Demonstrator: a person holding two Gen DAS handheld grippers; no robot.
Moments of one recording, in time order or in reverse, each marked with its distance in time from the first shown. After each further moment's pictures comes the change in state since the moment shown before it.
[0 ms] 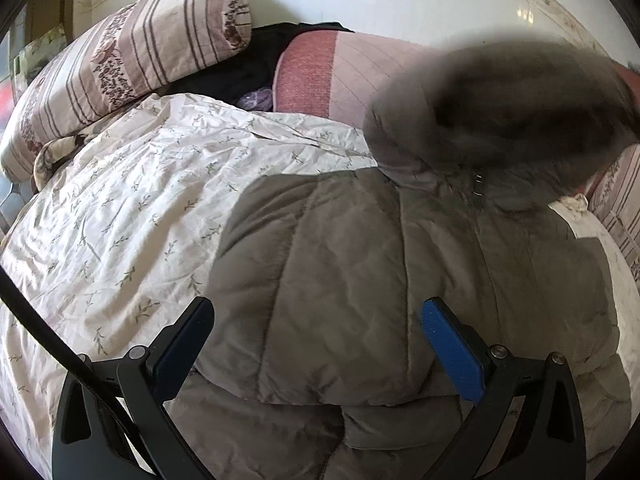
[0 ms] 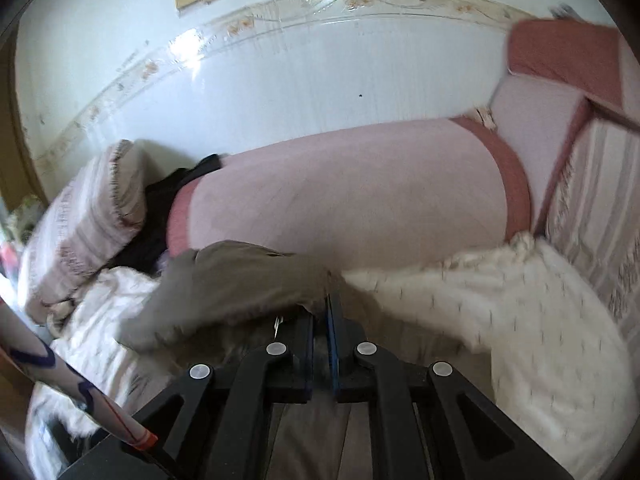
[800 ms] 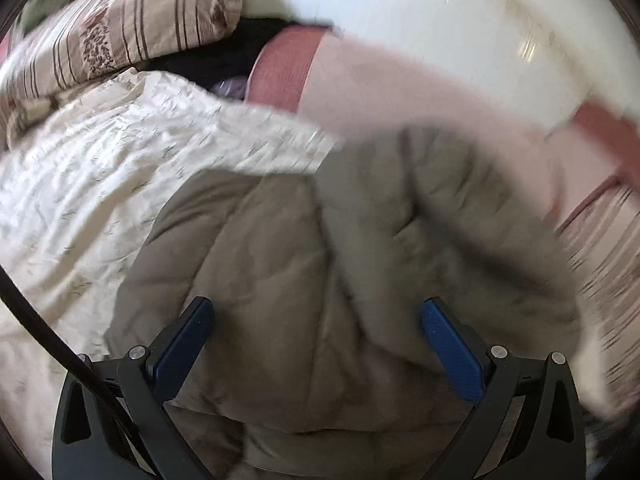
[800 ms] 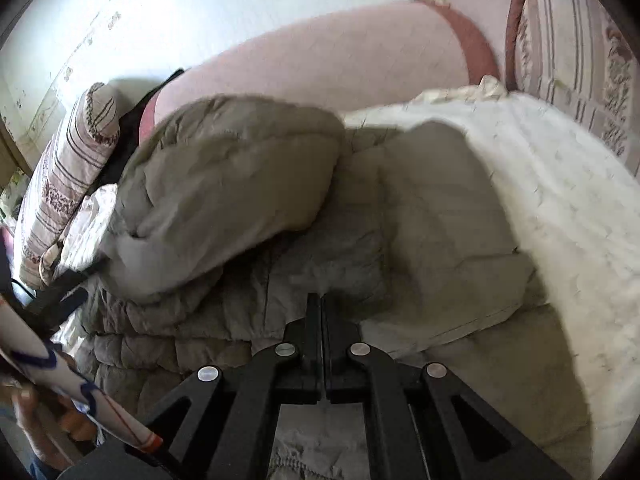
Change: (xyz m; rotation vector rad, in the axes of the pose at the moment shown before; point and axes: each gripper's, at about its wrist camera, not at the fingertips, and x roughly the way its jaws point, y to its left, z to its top) left arm 0.022 -0.035 0.000 -0.085 0.039 -0.085; right arm 0.015 -0.064 -0.163 0.105 0.201 -0.036
